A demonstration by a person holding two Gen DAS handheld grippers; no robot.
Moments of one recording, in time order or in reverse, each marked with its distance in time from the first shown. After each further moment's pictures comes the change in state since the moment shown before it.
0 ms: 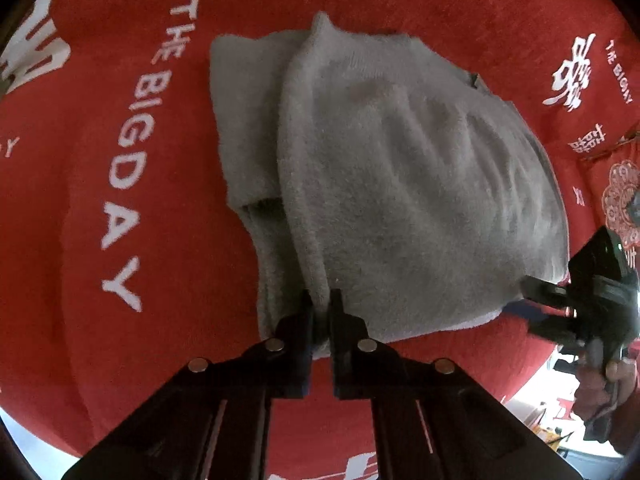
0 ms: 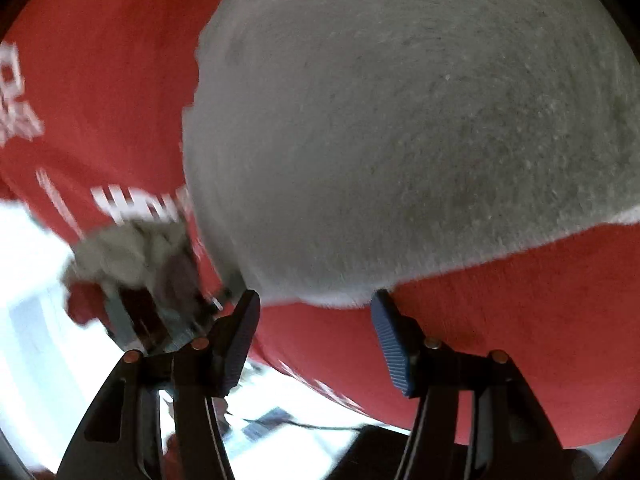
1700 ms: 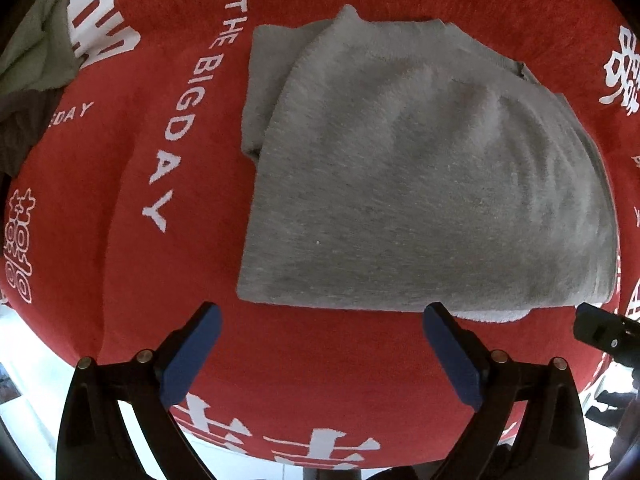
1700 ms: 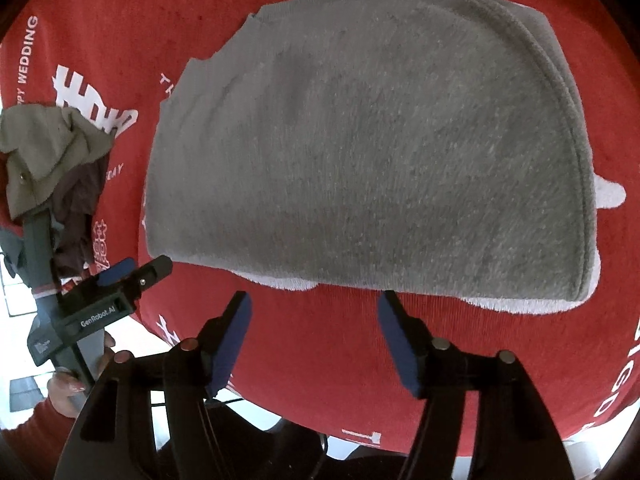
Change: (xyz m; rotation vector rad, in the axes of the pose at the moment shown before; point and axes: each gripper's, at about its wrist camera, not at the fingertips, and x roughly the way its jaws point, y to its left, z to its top) left arm 0.002 -0.044 -0.028 -0.141 0.017 0.292; right arm -0.033 0.073 -0.018 -0.492 0.041 -0.527
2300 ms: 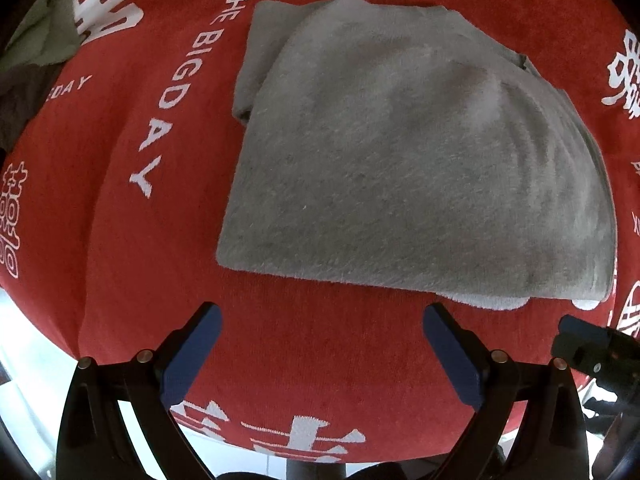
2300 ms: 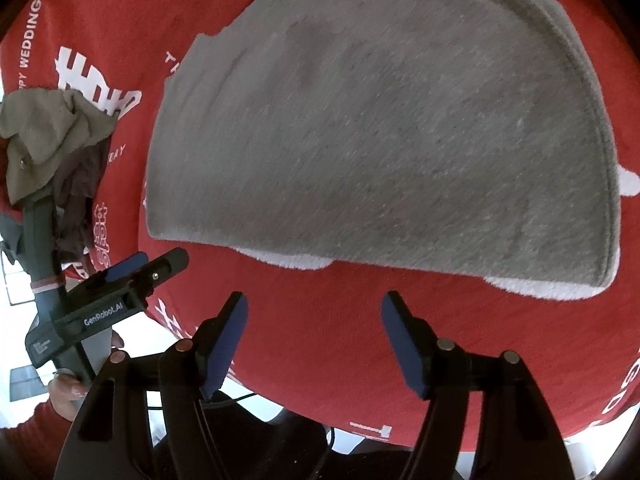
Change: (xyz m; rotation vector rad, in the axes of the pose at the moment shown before) left arm 0.009 -0.003 -0.025 -0.040 0.023 -0.025; right arm 0.015 0.008 -0.010 -0.022 0.046 0.011
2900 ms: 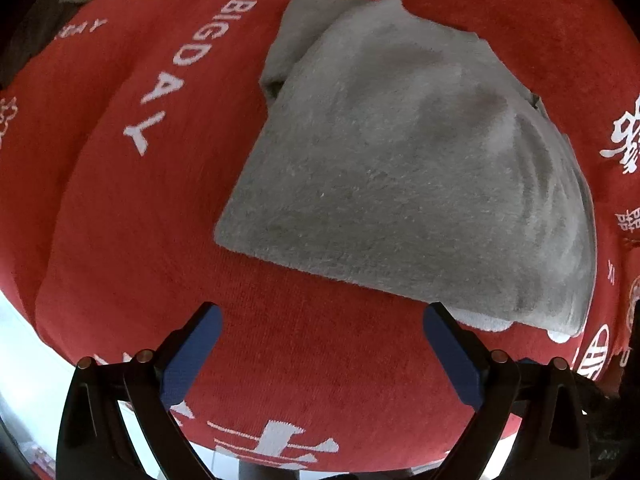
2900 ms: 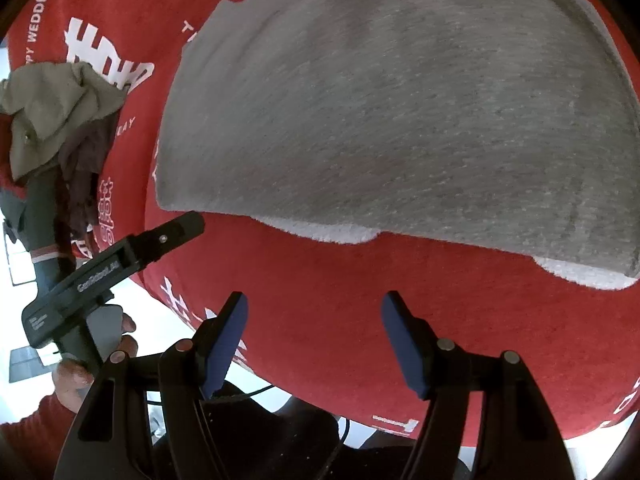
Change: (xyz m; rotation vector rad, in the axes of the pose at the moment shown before) left arm 0.015 0.037 -0.022 -0.162 -0.003 -0.144; right arm 0.019 0.020 -0.008 -0.048 0.057 0.019
